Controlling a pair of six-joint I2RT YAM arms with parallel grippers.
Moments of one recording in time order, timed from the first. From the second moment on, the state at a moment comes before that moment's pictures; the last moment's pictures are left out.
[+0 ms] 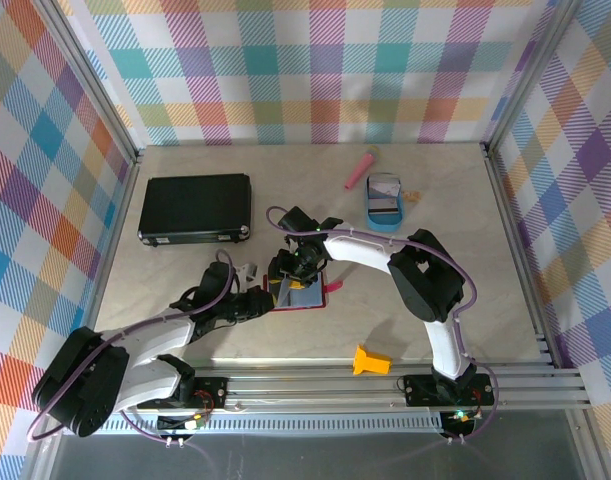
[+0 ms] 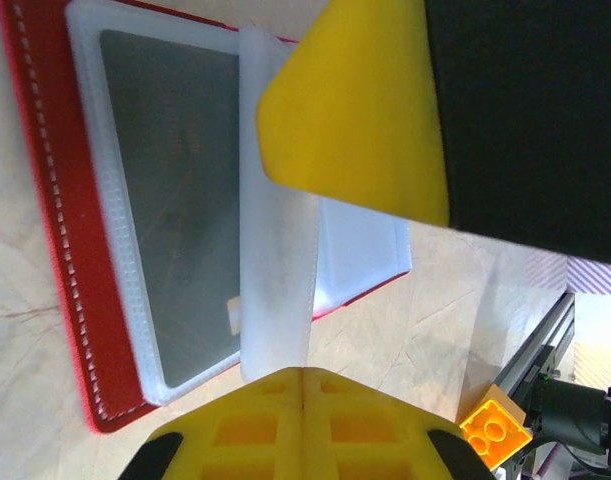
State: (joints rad) left arm -0.51 1.17 0.30 0.13 0.48 -0.79; right arm 0.85 2.04 1.46 -0.60 -0.42 0.86
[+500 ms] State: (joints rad) left arm -0.53 1.29 0.31 0.25 0.44 -0.79; right arm 0.85 2.02 1.45 -0.58 -0.43 0.85
